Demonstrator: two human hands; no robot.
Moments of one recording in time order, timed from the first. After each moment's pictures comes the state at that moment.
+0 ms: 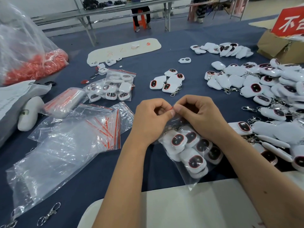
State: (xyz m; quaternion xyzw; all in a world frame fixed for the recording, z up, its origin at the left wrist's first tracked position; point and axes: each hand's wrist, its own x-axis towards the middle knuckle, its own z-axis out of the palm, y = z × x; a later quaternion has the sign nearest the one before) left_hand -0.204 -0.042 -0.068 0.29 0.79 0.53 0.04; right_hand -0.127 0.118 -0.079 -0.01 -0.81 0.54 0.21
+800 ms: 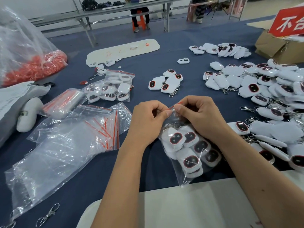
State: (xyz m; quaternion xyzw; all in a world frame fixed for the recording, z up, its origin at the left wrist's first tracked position) left_hand -0.206 -0.044 -0.071 0.29 0.83 0.48 0.01; right_hand -0.130 0.123 -0.084 -0.06 -0.80 0.56 0.21
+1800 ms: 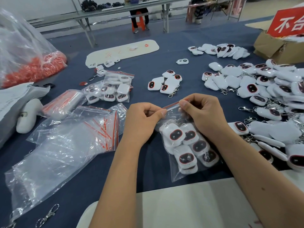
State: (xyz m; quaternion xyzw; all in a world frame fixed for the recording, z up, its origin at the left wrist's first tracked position) left_hand -0.214 -0.051 -0.078 0.21 0.81 0.55 0.05; right_hand -0.131 0.126 -0.086 -0.13 -0.76 0.58 0.26
